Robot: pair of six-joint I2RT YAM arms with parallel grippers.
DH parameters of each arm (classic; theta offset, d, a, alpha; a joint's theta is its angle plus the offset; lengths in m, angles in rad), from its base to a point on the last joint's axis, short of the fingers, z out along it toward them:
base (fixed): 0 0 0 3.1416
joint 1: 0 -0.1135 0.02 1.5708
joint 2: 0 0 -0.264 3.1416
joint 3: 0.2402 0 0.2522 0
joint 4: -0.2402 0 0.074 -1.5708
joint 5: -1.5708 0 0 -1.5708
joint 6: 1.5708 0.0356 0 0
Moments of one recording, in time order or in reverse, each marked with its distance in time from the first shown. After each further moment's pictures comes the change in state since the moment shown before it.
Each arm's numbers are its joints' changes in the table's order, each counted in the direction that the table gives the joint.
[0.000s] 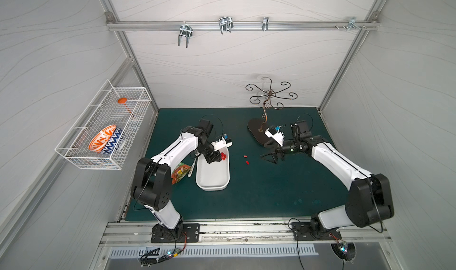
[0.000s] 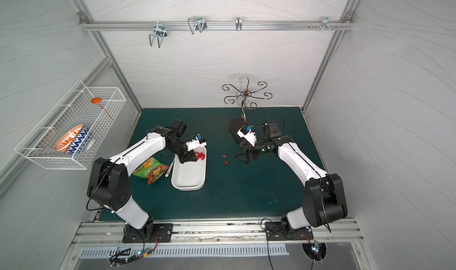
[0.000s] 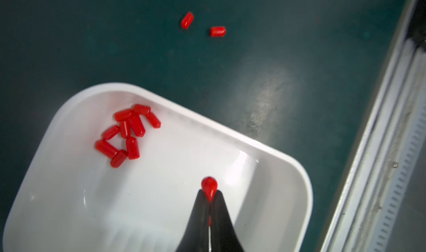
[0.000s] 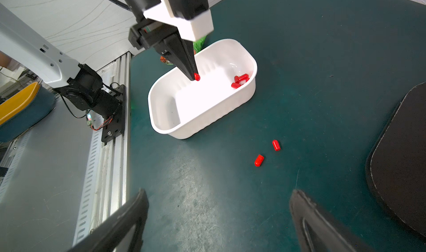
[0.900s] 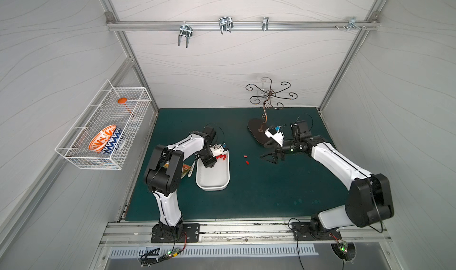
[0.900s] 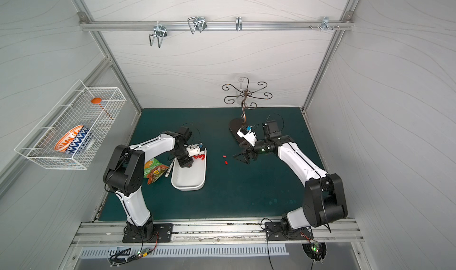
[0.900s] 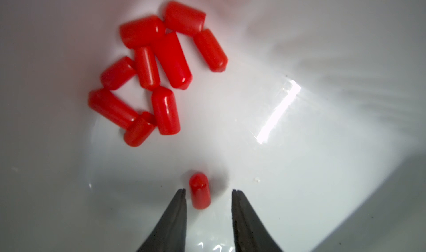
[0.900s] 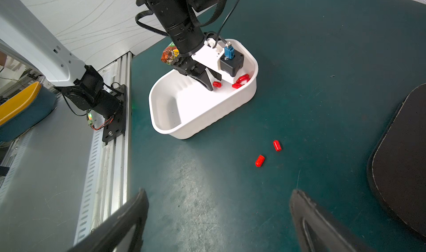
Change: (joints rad) left arm -0.003 0.179 -0.034 0.108 0.270 0.015; right arm 0.002 0.001 0.000 0.000 0.001 -0.001
